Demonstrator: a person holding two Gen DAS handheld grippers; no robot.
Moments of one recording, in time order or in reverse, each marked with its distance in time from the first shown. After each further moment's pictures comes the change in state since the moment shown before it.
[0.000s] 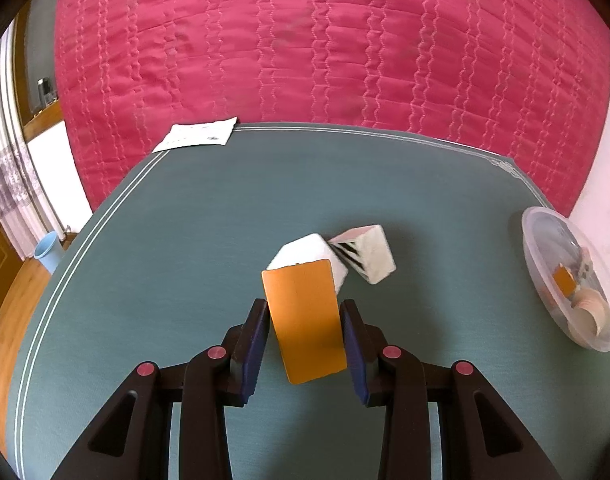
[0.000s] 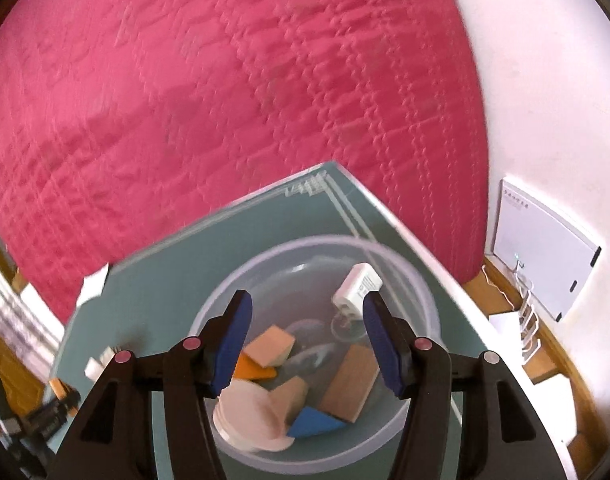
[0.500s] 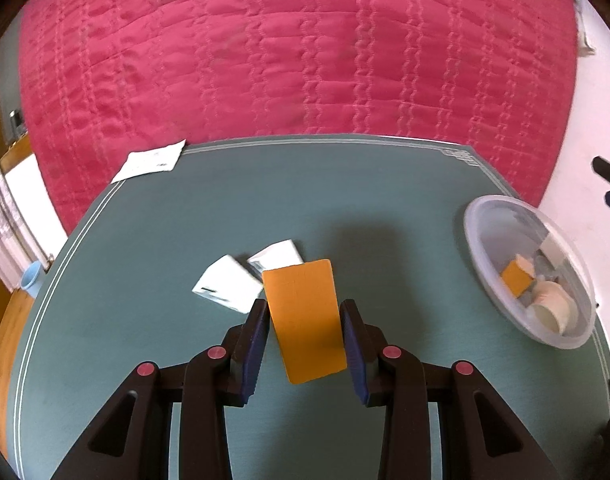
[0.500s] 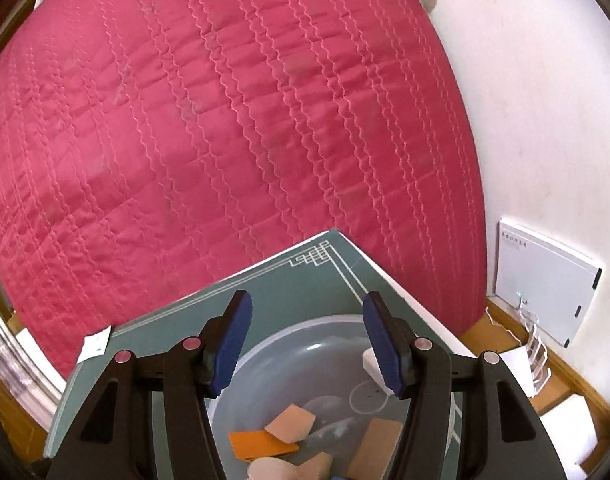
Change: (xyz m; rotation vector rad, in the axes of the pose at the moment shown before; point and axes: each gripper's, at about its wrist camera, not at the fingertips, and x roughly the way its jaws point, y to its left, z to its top) left arm -0.012 -0.060 0.011 0.097 -0.018 -0.066; right arm -0.001 0.018 0.026 0.033 -0.190 -0.011
